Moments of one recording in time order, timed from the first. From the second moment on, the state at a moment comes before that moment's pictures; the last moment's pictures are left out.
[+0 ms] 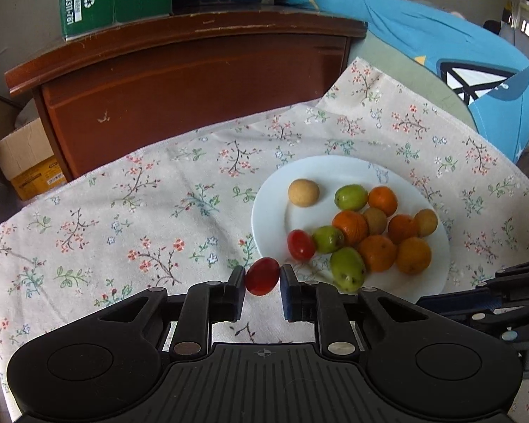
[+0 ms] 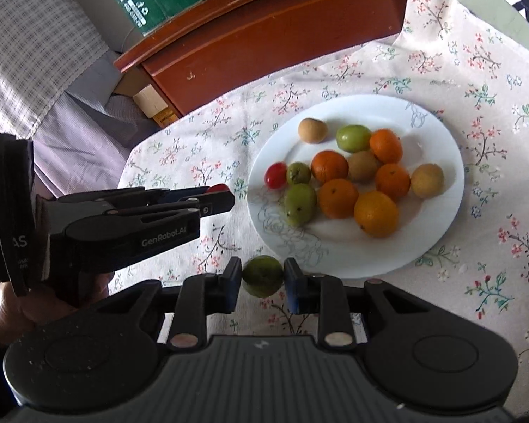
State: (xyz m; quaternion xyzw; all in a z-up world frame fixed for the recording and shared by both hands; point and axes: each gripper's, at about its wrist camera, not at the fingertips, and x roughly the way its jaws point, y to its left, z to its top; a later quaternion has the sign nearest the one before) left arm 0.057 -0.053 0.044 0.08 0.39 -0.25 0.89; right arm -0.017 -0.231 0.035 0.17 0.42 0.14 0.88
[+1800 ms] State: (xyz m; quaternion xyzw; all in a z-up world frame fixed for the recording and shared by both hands) left arm 0.052 -0.081 0.074 0.04 0.40 -0.18 0.90; right arm -0.005 -0.270 0.053 0.15 0.37 -0.04 0.91
